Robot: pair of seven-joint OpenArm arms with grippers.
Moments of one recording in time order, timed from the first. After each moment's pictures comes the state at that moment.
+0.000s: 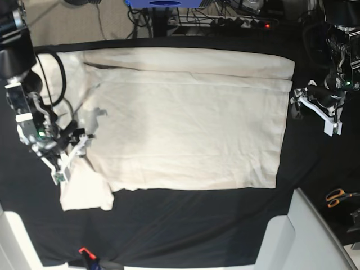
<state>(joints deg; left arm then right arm) 11.1 -29.7 -13.8 71.9 -31.5 -17.4 31.4 11.8 21.0 -17.1 62.9 19.4 4.2 -31.4</state>
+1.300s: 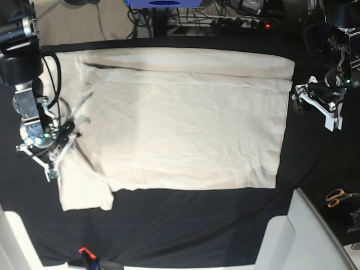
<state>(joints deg) 10.5 -29.8 -14.0 67.7 -31.5 -17.7 31.0 14.1 17.7 -11.2 54.1 1.4 -0.2 -31.3</state>
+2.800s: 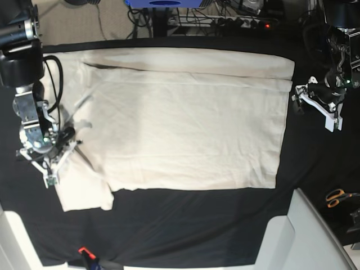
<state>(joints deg) 9.8 -29.7 -14.0 67.7 -31.6 -17.6 31.2 14.8 16.6 -8.9 54.6 1.4 -0.2 -29.5</state>
